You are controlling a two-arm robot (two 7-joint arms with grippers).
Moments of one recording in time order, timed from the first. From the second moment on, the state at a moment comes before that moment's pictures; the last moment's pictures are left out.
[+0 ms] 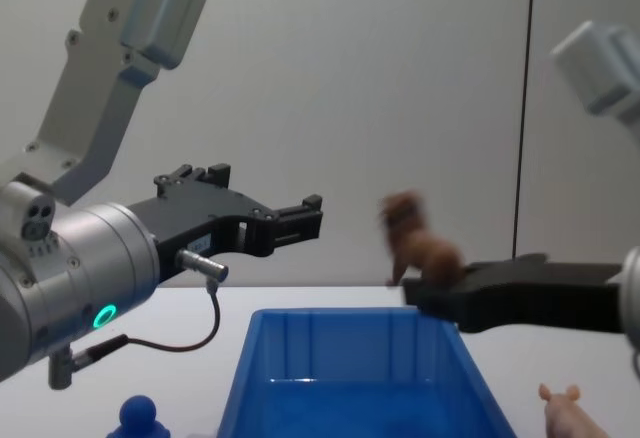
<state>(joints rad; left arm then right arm) -0.24 0.38 0.45 -1.63 -0.20 0.01 -0.01 0.21 0.24 -0.30 -1.60 0.16 0.31 0.47</state>
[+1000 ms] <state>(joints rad) -0.24 0.38 0.45 -1.63 -0.20 0.01 -0.01 0.17 0.28 -0.30 -1.63 0.15 0.27 0.36</state>
